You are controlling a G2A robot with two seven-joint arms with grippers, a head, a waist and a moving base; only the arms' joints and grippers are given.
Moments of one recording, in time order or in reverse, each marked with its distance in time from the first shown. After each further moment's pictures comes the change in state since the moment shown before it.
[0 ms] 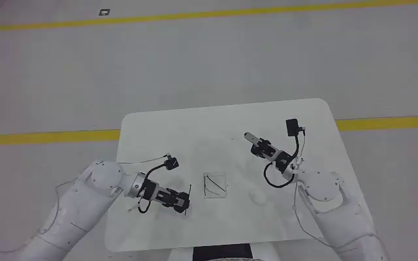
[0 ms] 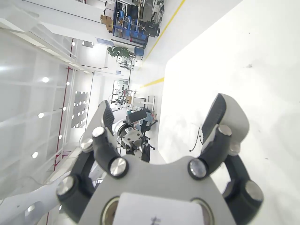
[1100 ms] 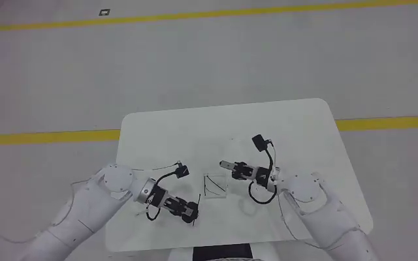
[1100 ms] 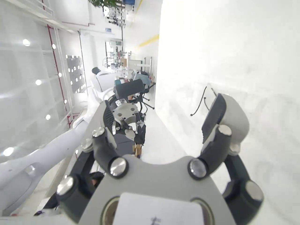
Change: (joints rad) left arm -0.084 0.011 0.202 0.026 -0.152 0.000 0.011; right arm 0.068 -0.001 -0.165 0.086 0.000 -0.004 0.288
